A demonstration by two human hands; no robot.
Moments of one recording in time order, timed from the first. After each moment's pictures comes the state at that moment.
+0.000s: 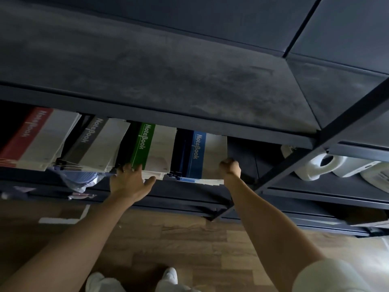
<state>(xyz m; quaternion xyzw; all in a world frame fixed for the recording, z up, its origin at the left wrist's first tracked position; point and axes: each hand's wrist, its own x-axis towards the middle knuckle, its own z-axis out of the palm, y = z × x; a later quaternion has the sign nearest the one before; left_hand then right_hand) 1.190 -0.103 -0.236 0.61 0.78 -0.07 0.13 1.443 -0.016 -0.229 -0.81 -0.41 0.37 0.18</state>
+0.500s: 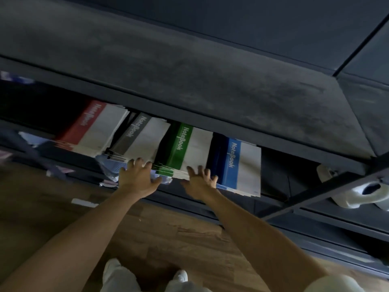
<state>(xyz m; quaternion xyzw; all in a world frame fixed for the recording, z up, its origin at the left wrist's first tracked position) 1.115 -0.130 -0.225 0.60 0.79 -0.07 0.10 1.288 -0.071 -0.229 -0.56 -0.78 0.22 -0.18</state>
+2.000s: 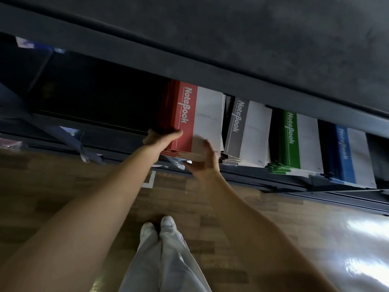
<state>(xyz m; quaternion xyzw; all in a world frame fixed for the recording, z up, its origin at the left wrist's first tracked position) 0.765 -0.058 -0.295 0.22 0.75 0.26 0.57 0.897 -0.068 -0.310 -0.58 0.07 0.69 0.42</state>
